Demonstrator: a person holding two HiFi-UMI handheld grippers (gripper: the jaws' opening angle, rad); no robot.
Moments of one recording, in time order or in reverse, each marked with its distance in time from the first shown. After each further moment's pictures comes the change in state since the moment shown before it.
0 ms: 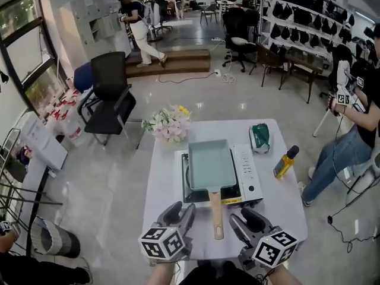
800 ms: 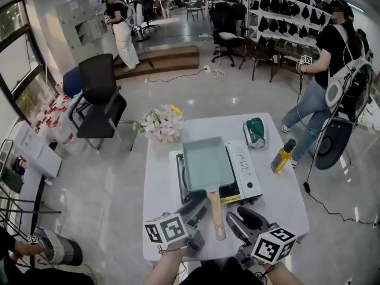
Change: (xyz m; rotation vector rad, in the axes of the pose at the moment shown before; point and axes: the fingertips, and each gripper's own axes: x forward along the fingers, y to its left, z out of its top) left arm 0.043 -0.039 -0.008 -0.348 0.164 -0.259; right arm 0.008 0.002 -0.002 0.089 -0.011 -0.023
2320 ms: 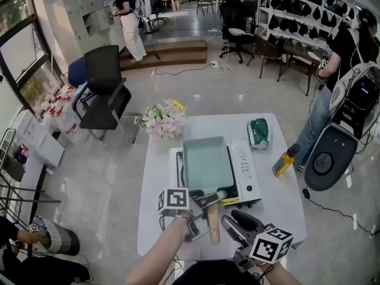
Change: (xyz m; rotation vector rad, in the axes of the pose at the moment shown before) left arm 0.075 -0.006 -0.030 -0.485 0.308 -0.197; right arm 0.013 -0.006 -0.010 0.075 0.110 0.095
